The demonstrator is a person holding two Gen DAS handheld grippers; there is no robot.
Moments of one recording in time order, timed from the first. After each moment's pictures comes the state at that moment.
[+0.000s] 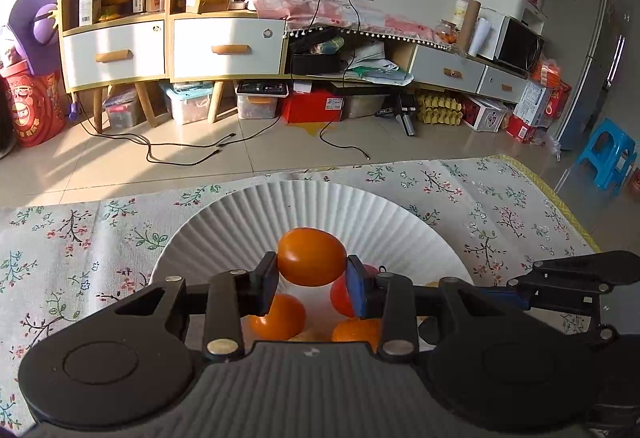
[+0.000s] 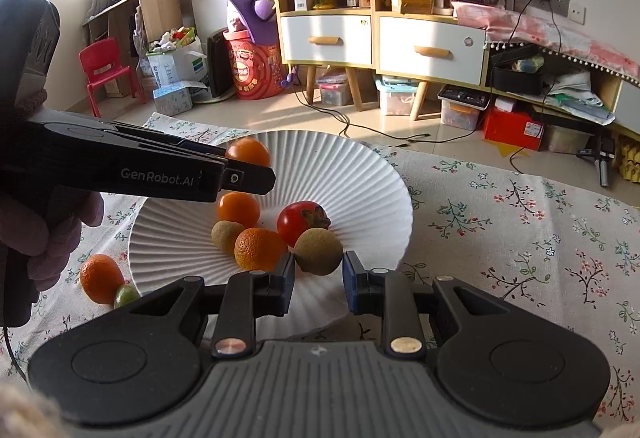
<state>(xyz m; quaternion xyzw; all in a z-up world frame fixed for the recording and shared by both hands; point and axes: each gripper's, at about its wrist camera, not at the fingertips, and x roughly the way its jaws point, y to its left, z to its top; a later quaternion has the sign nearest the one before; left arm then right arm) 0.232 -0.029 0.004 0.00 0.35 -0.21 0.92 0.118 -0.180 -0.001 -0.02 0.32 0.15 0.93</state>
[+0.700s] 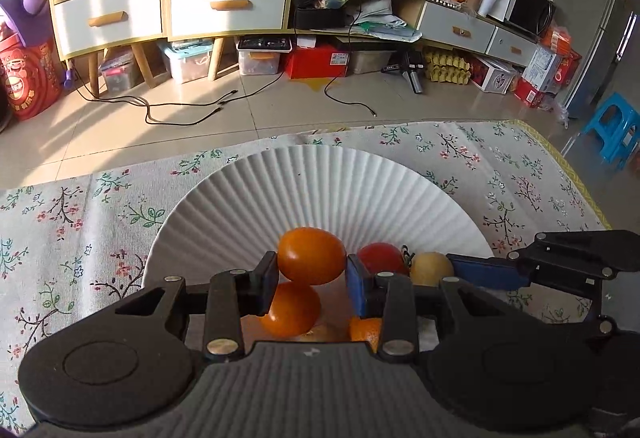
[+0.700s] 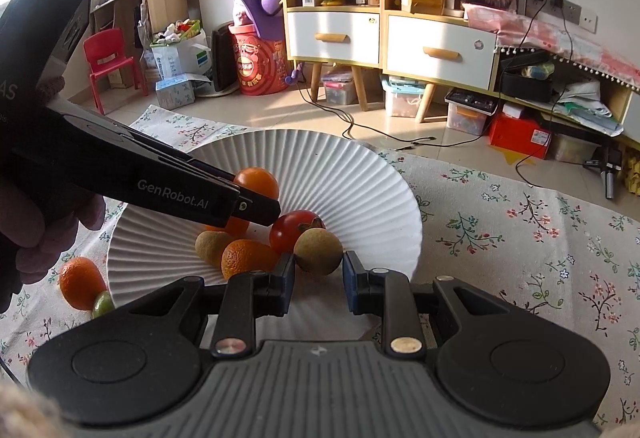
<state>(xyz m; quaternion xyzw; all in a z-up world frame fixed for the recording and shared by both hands) 0.252 -0.031 0.000 0.02 0.41 -0.20 0.89 0.132 -0.174 -0.006 -0.04 0.33 0.15 0.93</state>
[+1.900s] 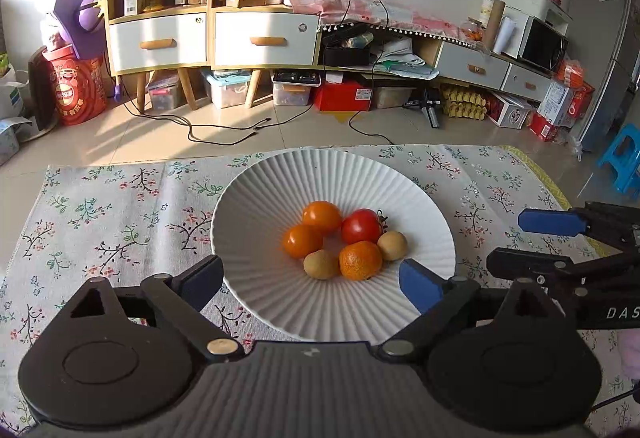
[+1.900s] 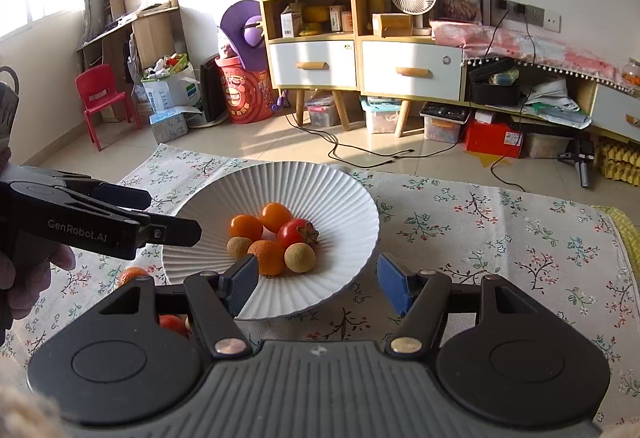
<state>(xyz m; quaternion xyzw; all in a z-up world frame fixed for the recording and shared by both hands) 0.158 -0.006 0.037 0.01 0.36 -0.15 0.92 0.080 -0.194 0.034 0.00 0.30 0.13 0.94</state>
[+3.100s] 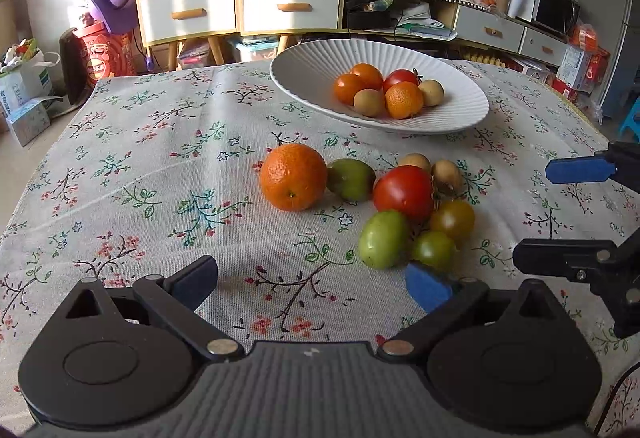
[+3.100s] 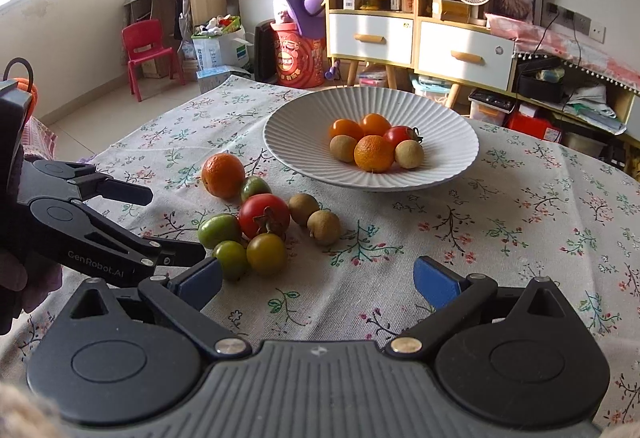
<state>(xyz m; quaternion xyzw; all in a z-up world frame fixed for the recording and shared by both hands) 0.080 0.026 -0.040 0.04 0.37 -0.12 0.92 0.017 -0.144 -0.019 -0.06 0.31 0.18 0.93</state>
